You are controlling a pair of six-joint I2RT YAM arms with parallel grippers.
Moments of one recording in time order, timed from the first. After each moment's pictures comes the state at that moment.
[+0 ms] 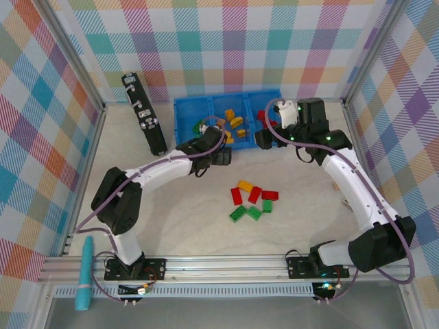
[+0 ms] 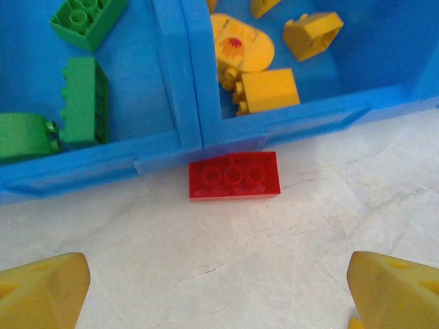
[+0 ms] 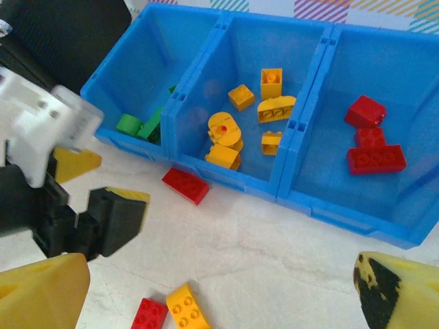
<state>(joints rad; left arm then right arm) -0.69 1.79 1.33 -0.43 -0.30 -0.49 0.31 1.34 1.36 -0.66 -0.28 -0.03</state>
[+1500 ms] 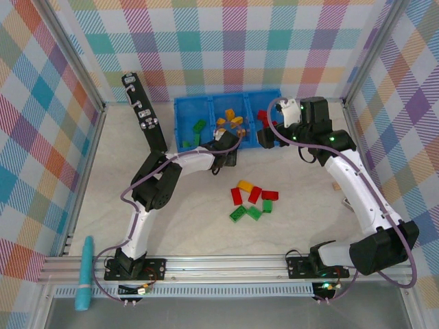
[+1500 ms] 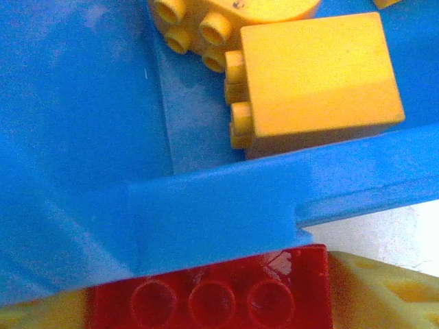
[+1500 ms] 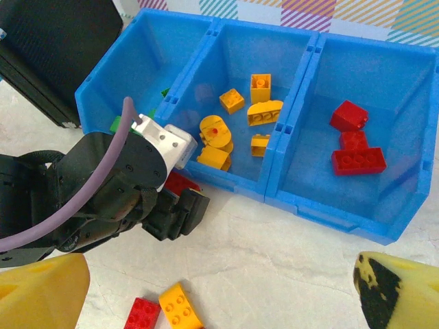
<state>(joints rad) -0.67 2.20 1.55 -0.33 -0.35 -0.49 0.31 1.32 1.38 -0.69 -0.25 -0.04</state>
